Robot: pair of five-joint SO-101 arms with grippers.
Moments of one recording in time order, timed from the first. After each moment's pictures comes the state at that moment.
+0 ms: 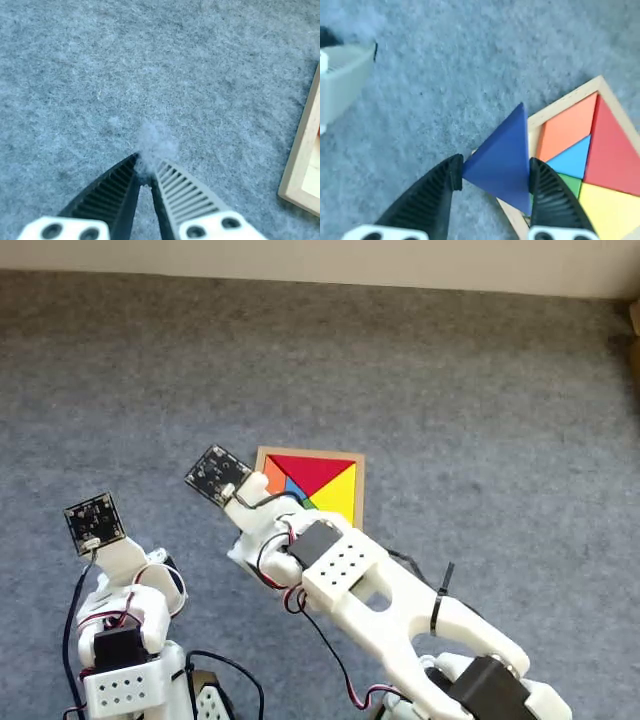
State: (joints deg) left arm -18.9 -101.3 96.0 63.9 16.6; right arm -53.4 -17.4 41.3 37.1 12.6
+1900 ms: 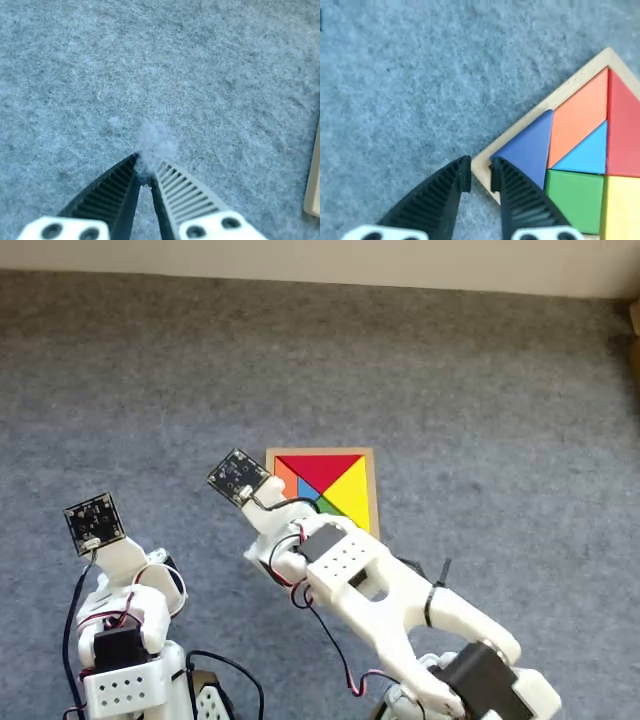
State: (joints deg) left arm -18.9 -101.3 96.0 63.9 16.6; right arm -49.3 -11.8 46.5 30.5 12.0
